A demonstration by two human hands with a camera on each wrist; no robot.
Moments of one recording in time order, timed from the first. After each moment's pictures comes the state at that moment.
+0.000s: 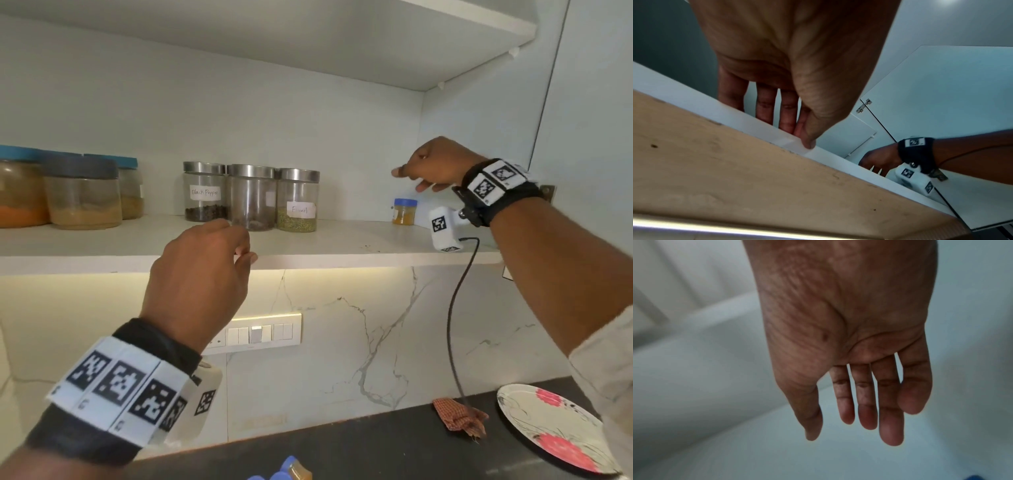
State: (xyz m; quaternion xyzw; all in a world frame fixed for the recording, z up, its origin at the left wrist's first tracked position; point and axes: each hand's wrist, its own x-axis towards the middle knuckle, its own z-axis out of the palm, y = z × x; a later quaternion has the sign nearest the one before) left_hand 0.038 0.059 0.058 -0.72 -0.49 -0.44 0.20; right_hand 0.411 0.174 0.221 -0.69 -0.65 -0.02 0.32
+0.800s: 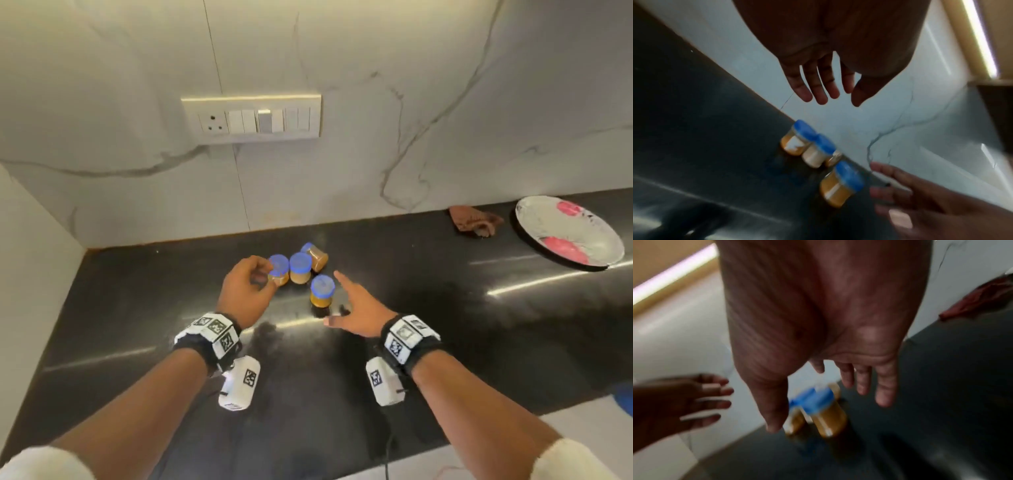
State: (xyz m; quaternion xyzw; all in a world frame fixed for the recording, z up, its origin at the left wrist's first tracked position) left_hand 0.027 0.076 -0.346 -0.66 -0.56 -0.38 -0.32; right_hand 0.293 0.054 -0.383 -0.63 -0.66 0.38 0.14
